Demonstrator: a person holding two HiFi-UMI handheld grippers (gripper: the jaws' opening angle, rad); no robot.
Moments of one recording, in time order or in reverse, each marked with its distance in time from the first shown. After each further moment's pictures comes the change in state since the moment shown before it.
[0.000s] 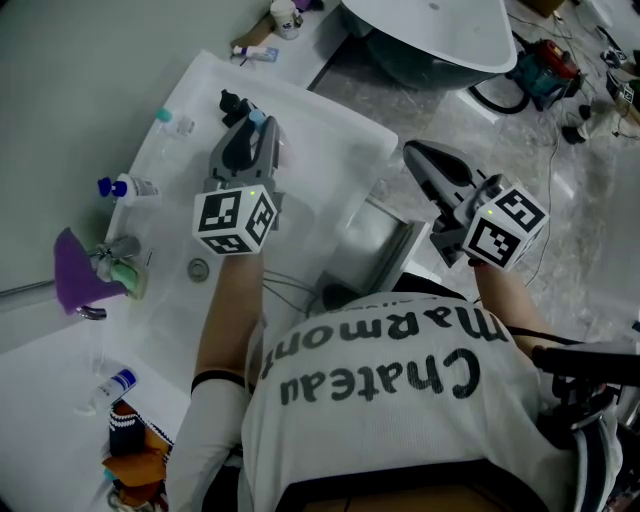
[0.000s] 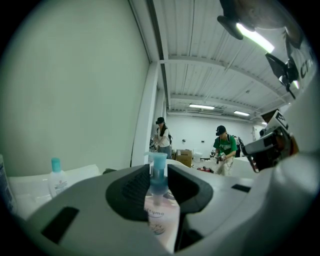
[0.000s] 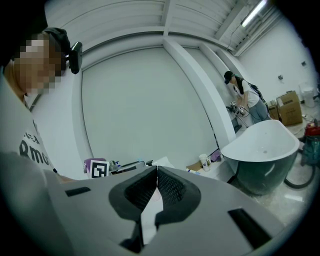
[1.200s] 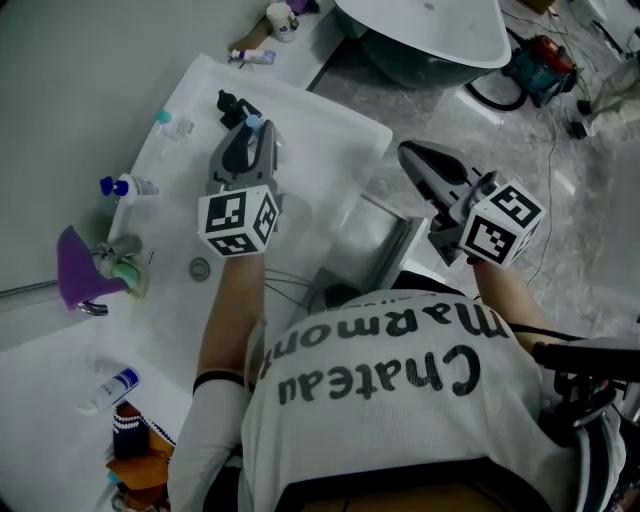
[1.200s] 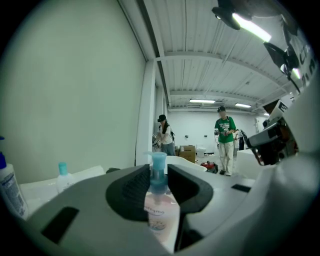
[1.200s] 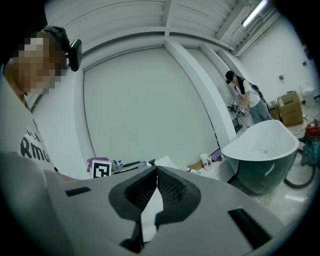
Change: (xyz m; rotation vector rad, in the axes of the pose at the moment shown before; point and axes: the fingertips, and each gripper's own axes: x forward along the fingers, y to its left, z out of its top) left arm -0.008 -0.006 -0.003 0.060 0.033 0.047; right arm -0.010 0.009 -0.003 -0.003 0.006 0.011
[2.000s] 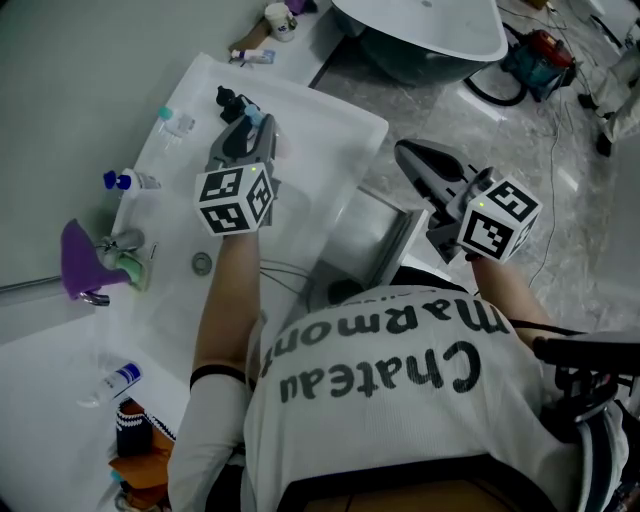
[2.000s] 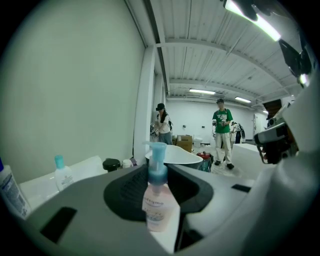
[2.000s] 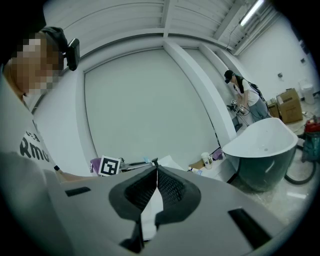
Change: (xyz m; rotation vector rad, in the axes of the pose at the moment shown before) left arm 0.007 -0.006 -0.012 -0.019 0.149 -0.034; right arm -0.017 0.010 -0.005 0.018 -0.009 0.012
